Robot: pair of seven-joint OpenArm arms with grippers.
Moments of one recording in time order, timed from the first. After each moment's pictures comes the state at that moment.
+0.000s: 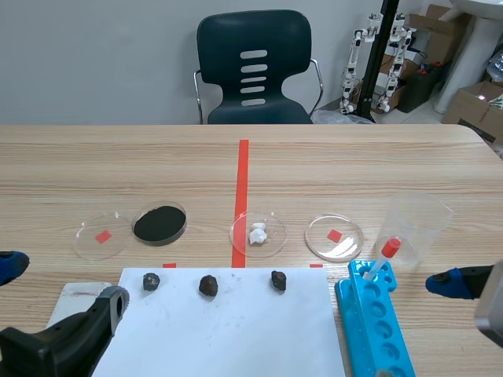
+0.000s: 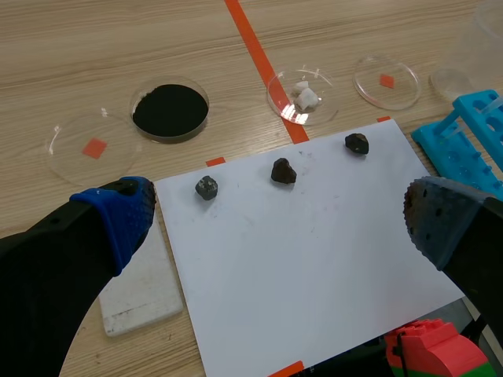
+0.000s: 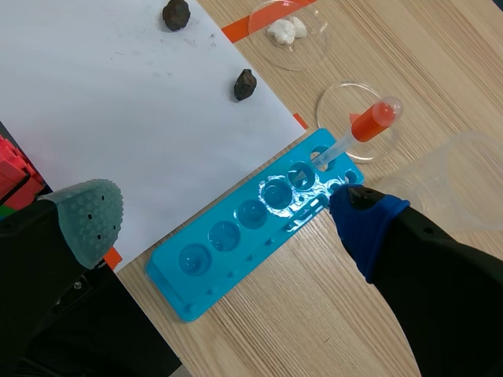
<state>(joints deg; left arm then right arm) 65.0 -28.6 -3.8 129.6 -20.8 -6.0 -4.6 -59.0 23.3 14.9 122.2 -12.6 35.9 10.3</state>
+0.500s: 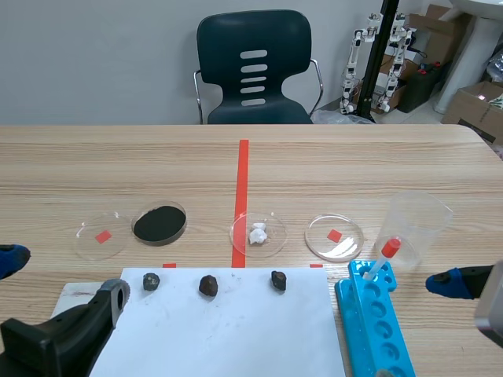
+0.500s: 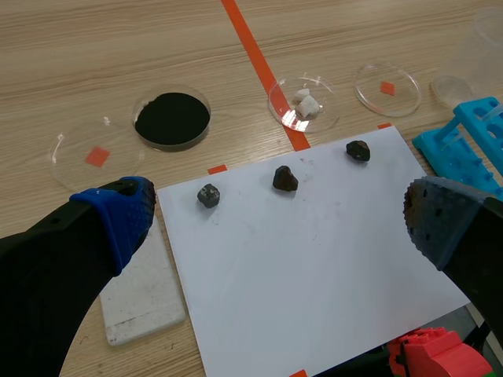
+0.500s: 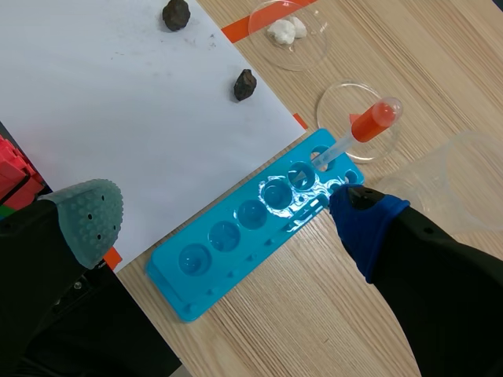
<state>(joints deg) 64.0 -28.6 -3.8 129.6 -20.9 -6.0 -4.6 -59.0 23.3 14.9 122.2 -12.6 35.9 10.3</state>
